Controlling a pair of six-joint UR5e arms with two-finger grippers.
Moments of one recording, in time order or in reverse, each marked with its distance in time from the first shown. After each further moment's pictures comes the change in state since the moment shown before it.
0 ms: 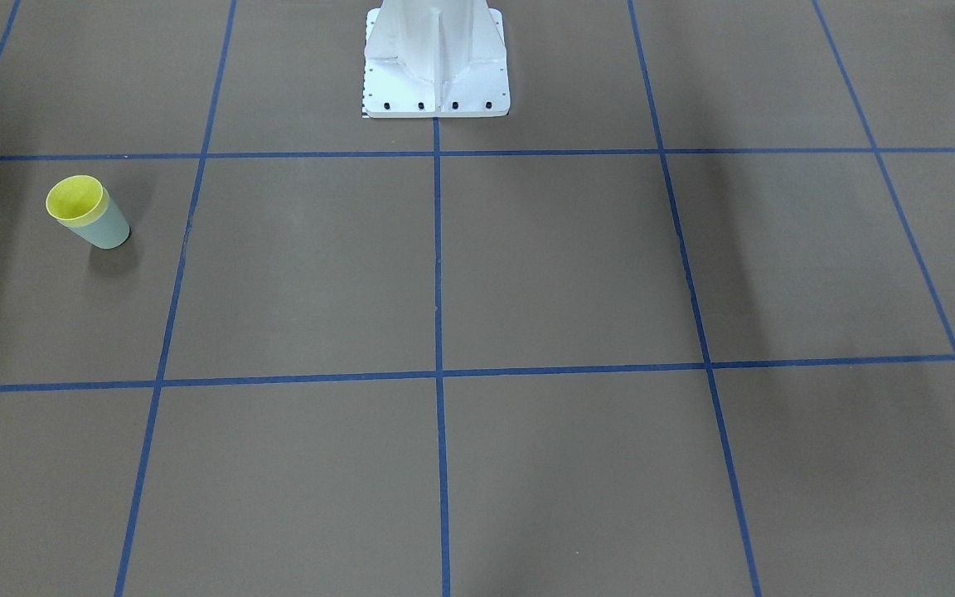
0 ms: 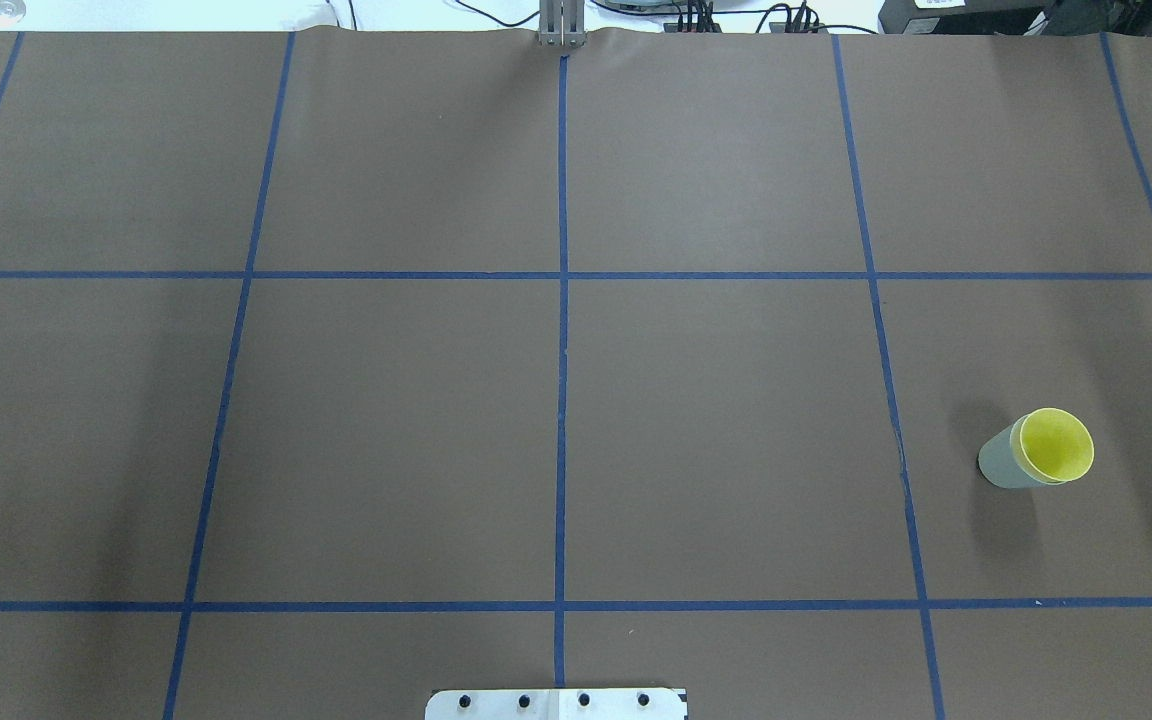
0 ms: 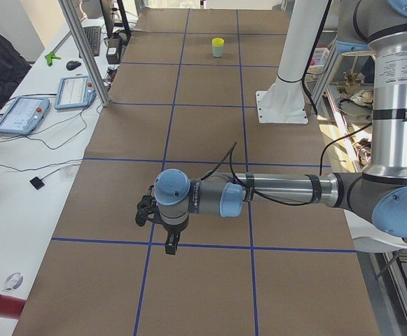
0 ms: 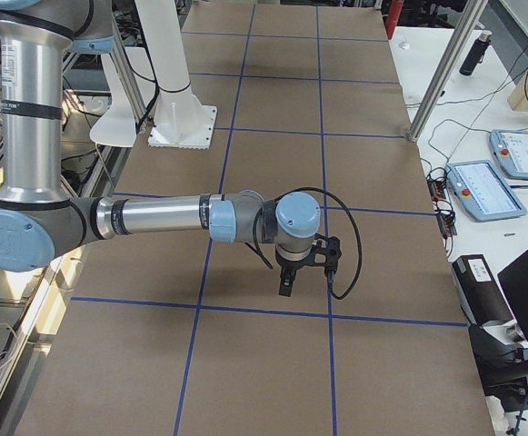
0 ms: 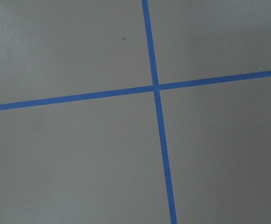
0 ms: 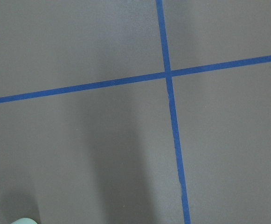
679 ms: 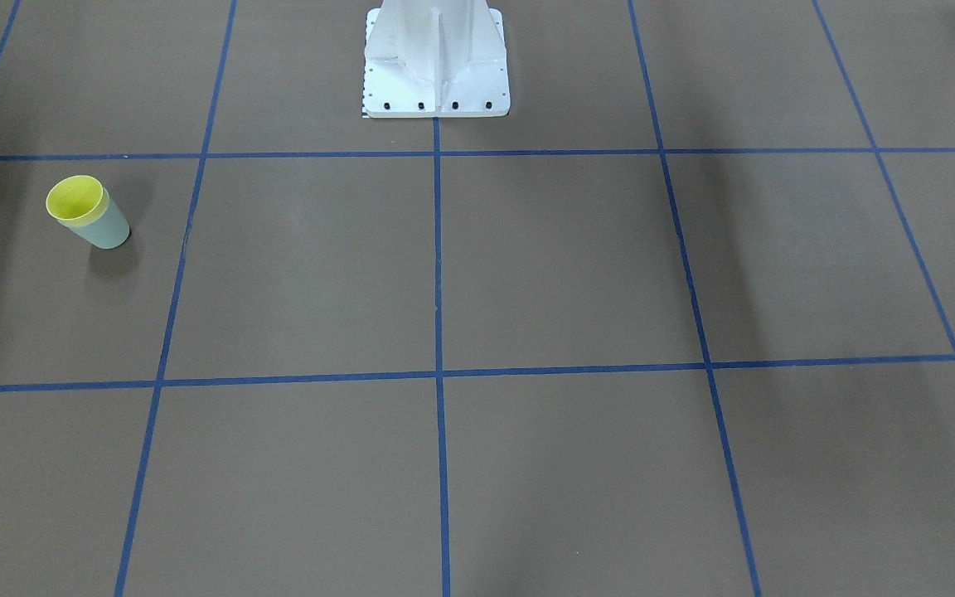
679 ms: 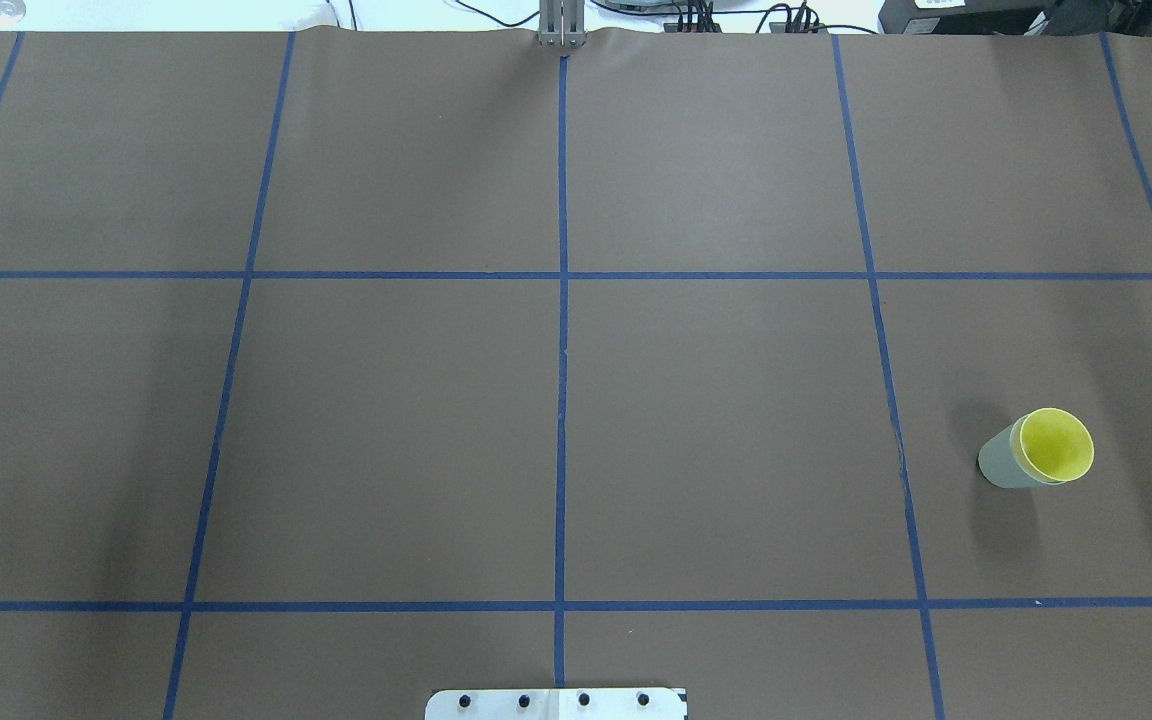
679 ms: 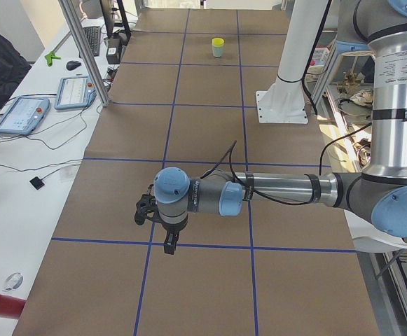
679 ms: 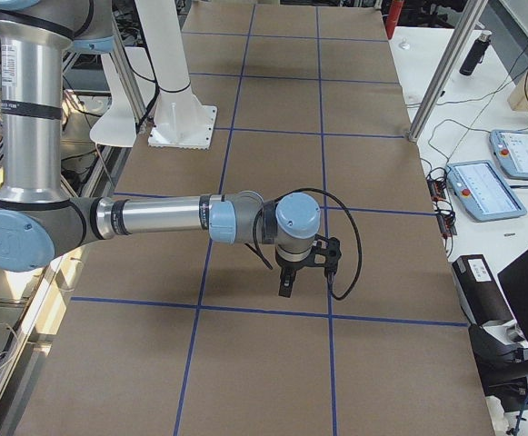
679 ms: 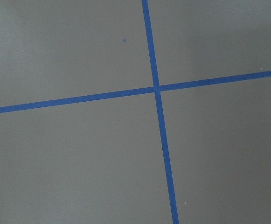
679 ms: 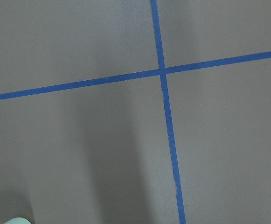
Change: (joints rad) left arm -0.001 -0.006 -0.004 0.003 0.009 0.008; right arm 0.000 0.002 -0.002 0.001 -0.003 -0.001
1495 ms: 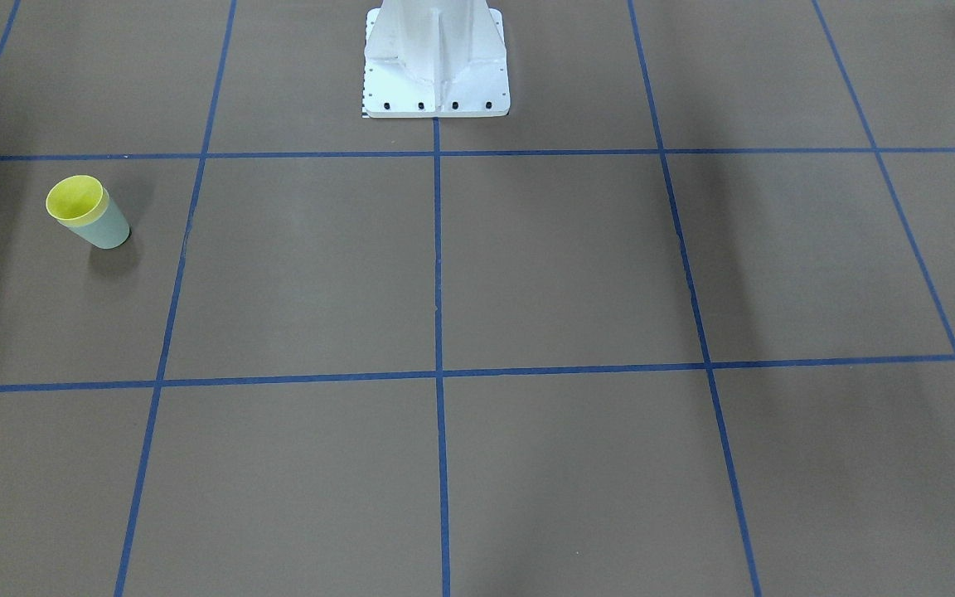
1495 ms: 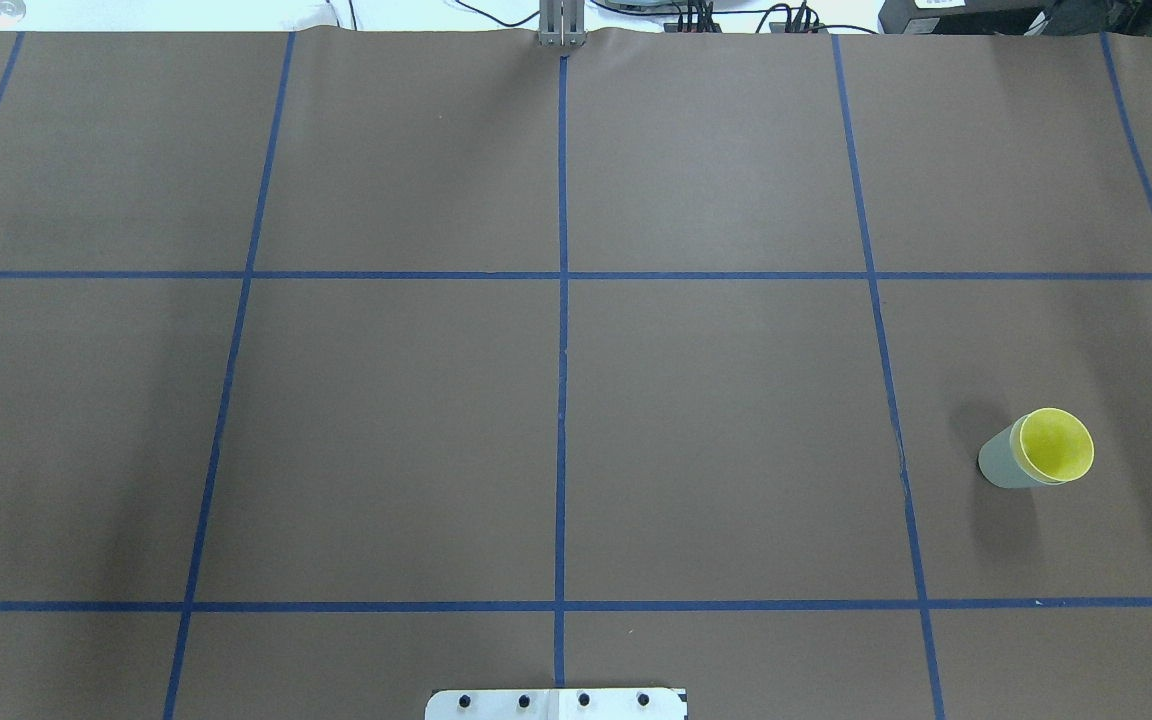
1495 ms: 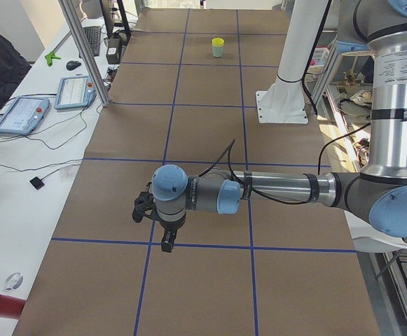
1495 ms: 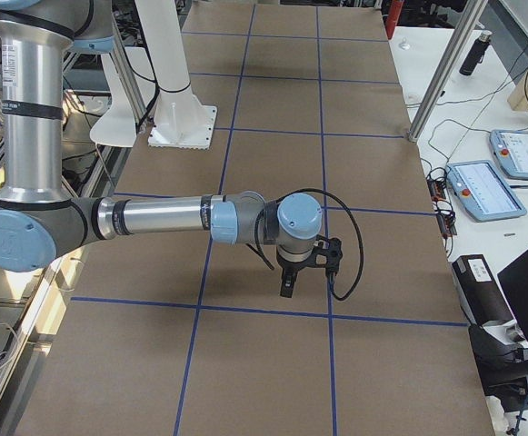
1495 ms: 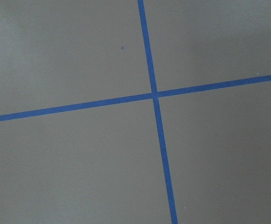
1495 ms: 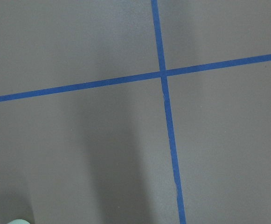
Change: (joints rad) left arm 0.000 -0.009 -0.001 0.000 0.001 0.004; right arm 0.000 0.005 -0.009 0.001 0.000 -0.001
